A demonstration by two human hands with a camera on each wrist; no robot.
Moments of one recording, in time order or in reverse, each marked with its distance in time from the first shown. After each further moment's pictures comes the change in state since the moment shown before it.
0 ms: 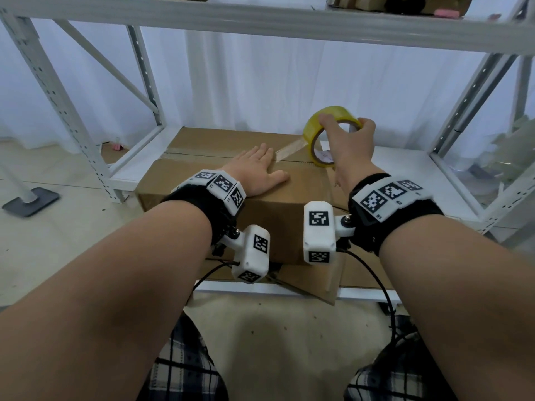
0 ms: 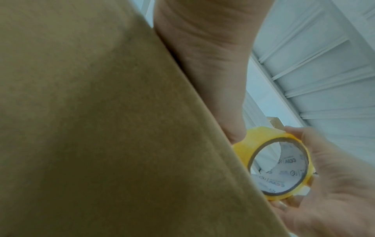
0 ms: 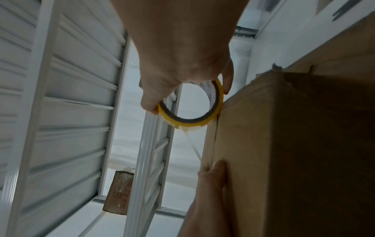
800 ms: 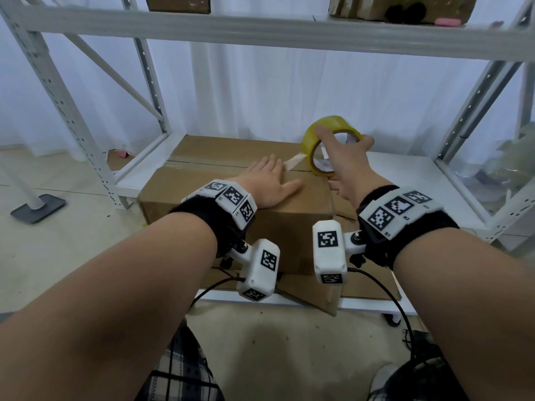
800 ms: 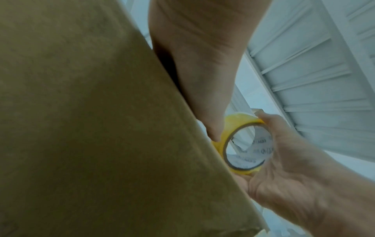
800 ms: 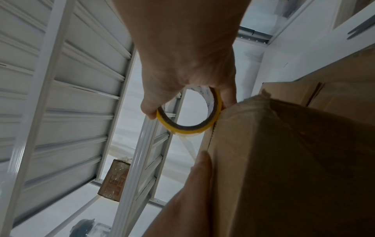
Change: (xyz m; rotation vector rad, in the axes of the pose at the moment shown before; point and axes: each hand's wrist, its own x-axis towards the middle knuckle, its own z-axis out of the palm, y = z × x) left_hand 0.001 0.021 0.001 -0.011 -0.023 0.000; right_hand -0.001 0.000 -0.002 -0.044 -0.191 0.157
